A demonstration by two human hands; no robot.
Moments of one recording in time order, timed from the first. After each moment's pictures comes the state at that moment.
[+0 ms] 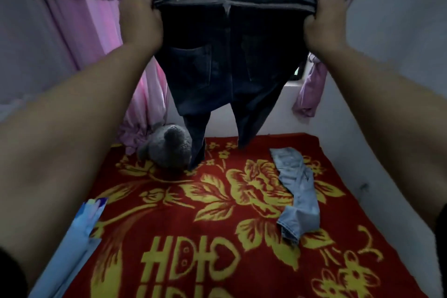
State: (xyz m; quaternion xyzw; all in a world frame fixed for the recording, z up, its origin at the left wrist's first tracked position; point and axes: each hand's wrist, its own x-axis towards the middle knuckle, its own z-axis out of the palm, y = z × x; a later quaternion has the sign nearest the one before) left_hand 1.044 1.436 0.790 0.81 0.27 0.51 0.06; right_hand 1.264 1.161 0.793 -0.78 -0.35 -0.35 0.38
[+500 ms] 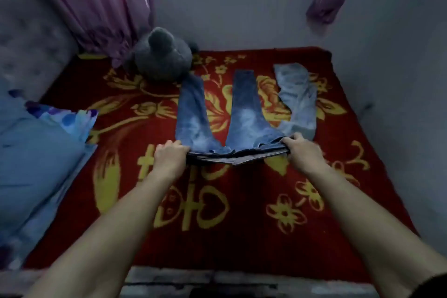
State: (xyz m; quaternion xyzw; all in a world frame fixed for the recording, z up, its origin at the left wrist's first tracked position) left_hand 0.947 1.276 0.315 0.96 0.28 -0.07 0.00; right_hand 1.168 1.008 0.327 -0.93 -0.36 0.08 0.00
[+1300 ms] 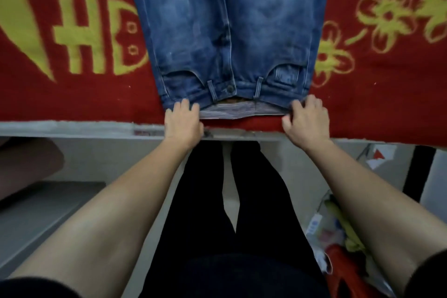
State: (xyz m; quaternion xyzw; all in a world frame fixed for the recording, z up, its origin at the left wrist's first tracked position) left_hand 0.820 1.103 -0.009 0.89 0.27 -0.36 0.11; right_hand 1.005 0.870 -0.013 -0.90 -0.30 0.31 -0.10
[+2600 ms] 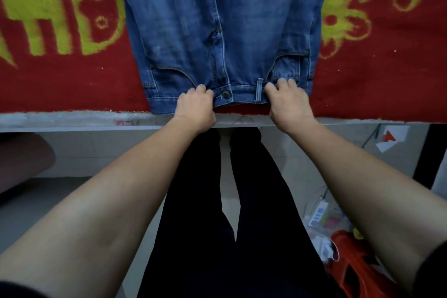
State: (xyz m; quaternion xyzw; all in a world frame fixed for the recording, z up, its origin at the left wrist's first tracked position) left_hand 0.847 1.066 -0.059 0.89 0.19 -0.39 0.13; right_hand 0.982 0.882 -0.062 -0.85 -0.41 0.31 -0.11
